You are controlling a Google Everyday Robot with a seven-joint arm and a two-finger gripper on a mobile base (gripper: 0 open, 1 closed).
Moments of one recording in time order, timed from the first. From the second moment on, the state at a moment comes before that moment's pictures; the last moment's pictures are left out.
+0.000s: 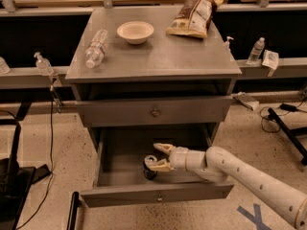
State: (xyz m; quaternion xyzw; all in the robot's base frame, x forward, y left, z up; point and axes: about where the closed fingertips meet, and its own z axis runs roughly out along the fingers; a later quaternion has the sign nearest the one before) arm 0.606 -0.021 0.470 -0.50 0.64 0.29 0.51
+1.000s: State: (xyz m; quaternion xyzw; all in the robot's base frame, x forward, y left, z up) arm 0.602 0.005 0.446 -0.51 0.63 0.34 0.48
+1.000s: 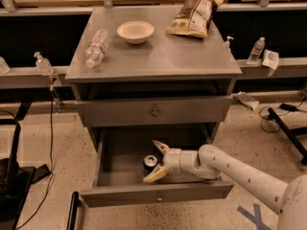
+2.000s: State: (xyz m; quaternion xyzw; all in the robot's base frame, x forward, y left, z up) arm 0.599 0.011 0.439 -0.51 0.63 0.36 0.47
